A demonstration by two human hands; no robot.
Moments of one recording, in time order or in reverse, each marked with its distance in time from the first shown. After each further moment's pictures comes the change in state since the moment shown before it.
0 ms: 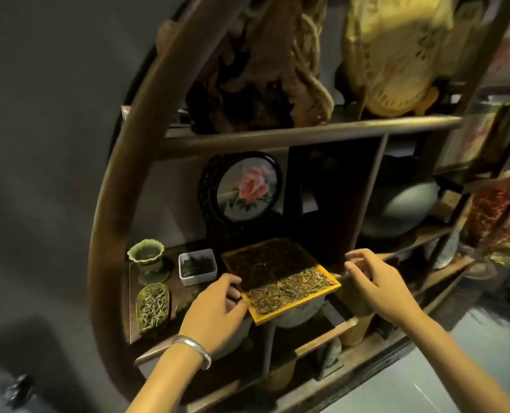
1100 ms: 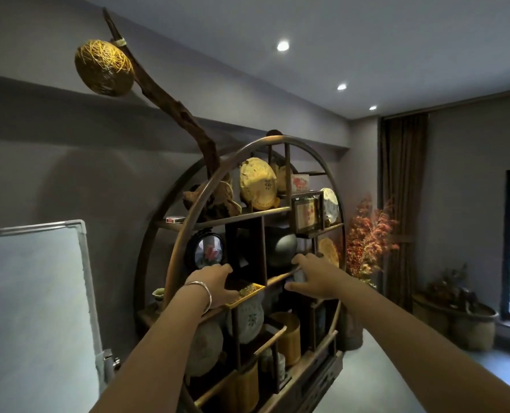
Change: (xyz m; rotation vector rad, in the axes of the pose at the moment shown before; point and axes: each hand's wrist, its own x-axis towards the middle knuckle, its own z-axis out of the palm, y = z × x) left_hand -0.328 0.162 -0.217 0.624 -0.146 0.461; right_hand -0.391 -0.344 -0.172 -0.509 -0.025 0.037
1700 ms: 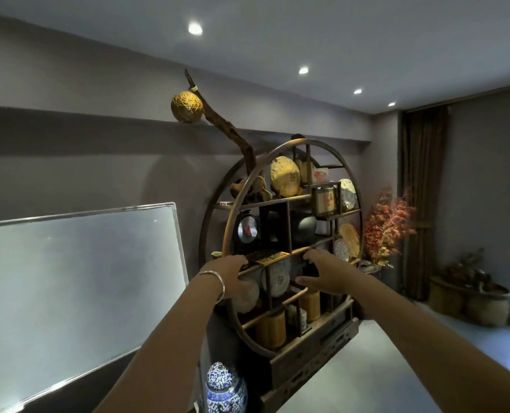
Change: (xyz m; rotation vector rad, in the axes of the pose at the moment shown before) left_hand -0.379 0.076 -0.103 0.010 0.033 0.011; right_hand -0.319 -0.184 -0.086 0.106 -0.047 -0.049
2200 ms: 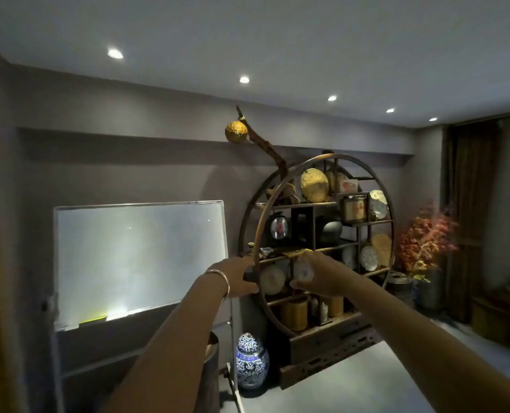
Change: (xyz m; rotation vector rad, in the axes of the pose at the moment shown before) left_hand -0.294 0.194 -0.068 -0.070 0.034 -0.228; right_hand -0.293 -0.076 -0.082 -0.006 0.015 -0.229
